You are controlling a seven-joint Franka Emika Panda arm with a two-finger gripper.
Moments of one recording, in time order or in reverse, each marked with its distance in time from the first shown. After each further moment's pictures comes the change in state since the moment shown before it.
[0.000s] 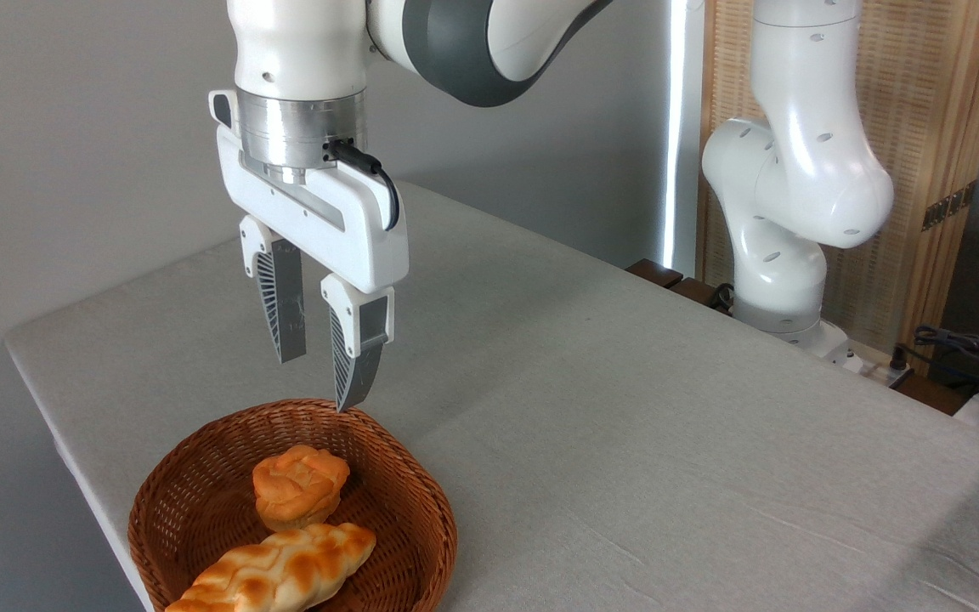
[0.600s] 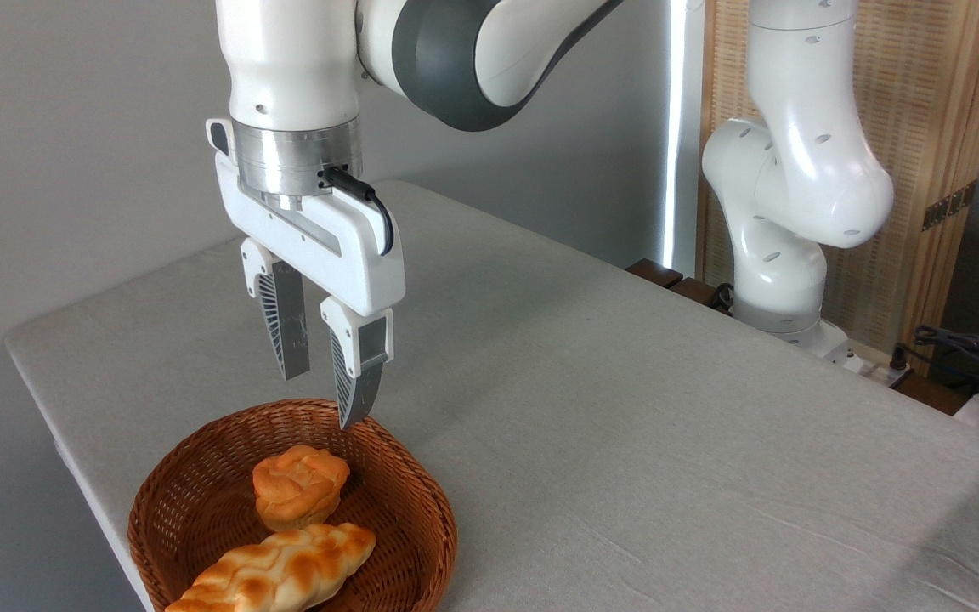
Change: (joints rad) arm -0.001 0.031 -0.001 0.002 0.001 0.001 0.001
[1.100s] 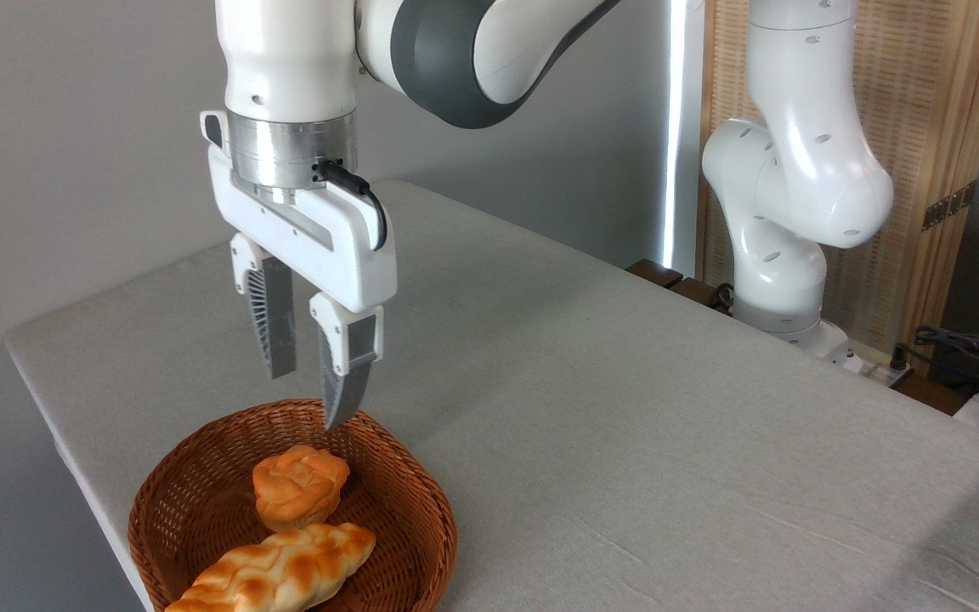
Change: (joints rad) arm 0.000 0.000 -0.001 0.003 0.000 0.048 0.000
